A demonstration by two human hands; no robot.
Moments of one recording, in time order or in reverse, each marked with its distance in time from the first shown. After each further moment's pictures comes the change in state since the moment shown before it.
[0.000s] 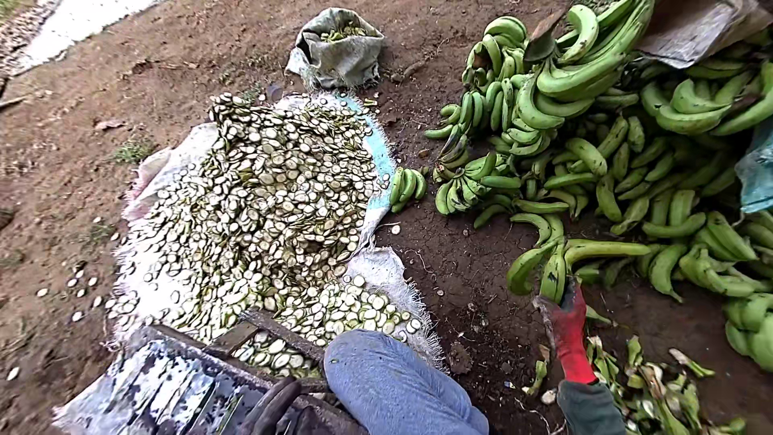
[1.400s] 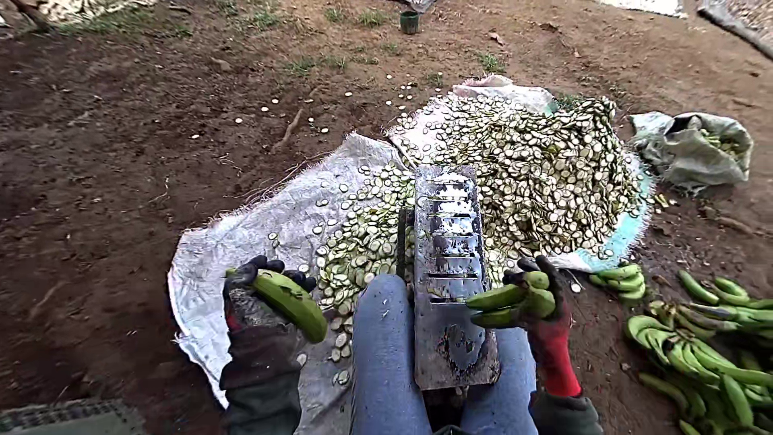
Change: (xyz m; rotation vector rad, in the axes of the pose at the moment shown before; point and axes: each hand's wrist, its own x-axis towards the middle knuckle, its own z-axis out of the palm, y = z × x) left_hand -0.219 -0.070 -0.224 -0.858 1.413 -0.599; right_hand -0.235 -0.154 0.254 0.465 -1.451 -0.416
